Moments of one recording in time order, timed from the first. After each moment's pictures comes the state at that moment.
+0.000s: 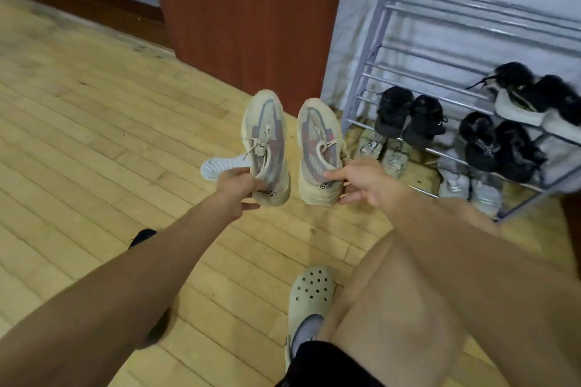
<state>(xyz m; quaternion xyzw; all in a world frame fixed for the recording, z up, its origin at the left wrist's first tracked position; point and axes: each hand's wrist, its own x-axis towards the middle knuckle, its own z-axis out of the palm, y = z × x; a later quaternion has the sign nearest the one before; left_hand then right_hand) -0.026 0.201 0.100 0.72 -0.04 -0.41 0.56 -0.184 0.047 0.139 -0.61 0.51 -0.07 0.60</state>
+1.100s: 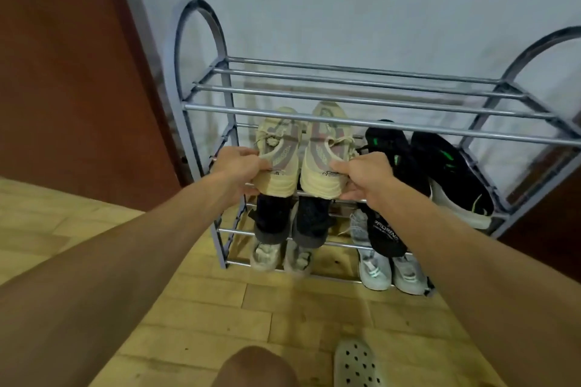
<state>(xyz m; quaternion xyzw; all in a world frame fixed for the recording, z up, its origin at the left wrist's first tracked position) -0.073 -0.230 0.196 0.71 -0.27 -0.41 0.50 -0.250 -0.319 0.175 -0.50 0.60 -0.30 0.54</state>
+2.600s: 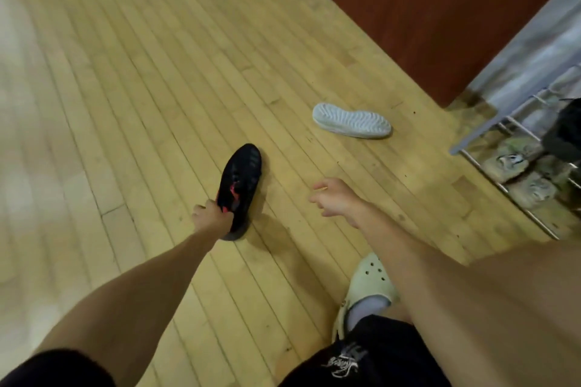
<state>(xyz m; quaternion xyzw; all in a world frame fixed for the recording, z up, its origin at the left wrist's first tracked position) -0.008 0.460 -0.084 0.91 0.17 -0.27 0.26 -0.071 0.232 0.010 -0.80 0.31 0.22 0.47</state>
